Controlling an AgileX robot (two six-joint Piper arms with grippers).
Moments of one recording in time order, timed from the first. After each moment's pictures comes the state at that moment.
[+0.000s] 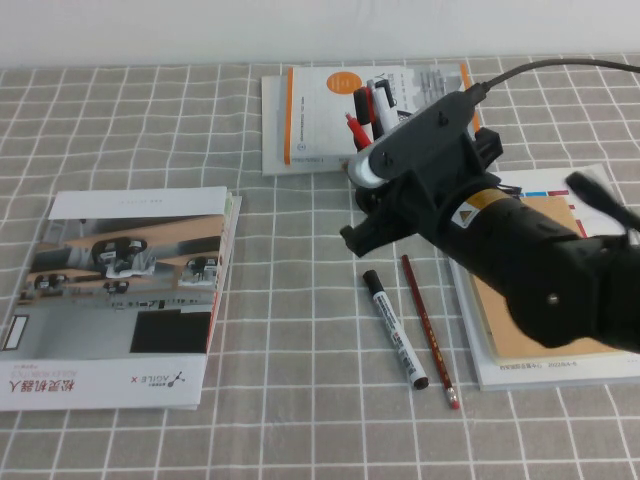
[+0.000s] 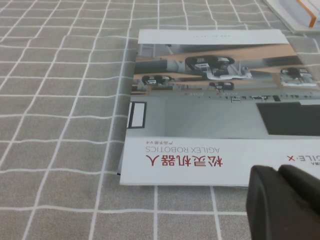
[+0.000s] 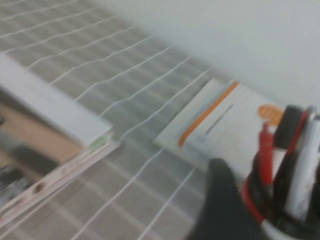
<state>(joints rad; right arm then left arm) 0.72 1.63 -0.97 0.42 -0.38 -0.57 -0.05 -0.01 0.03 -0.06 0.38 0.07</state>
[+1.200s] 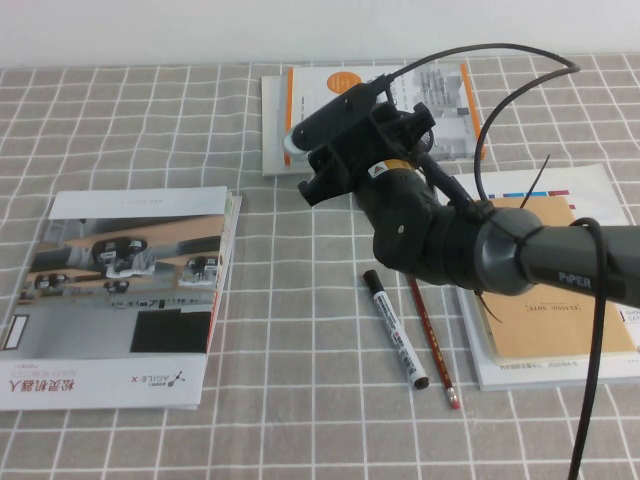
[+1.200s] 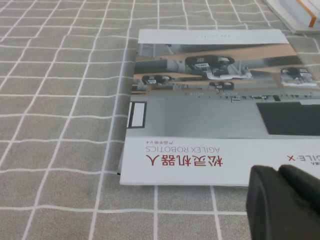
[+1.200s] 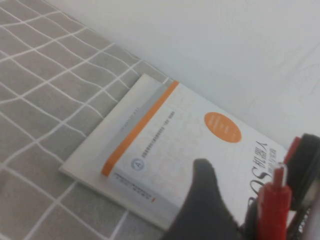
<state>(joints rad) 0.71 2.11 -1.44 0.81 -0.56 -1.04 -0.05 -0.01 0.03 -0.06 0.38 0.07</state>
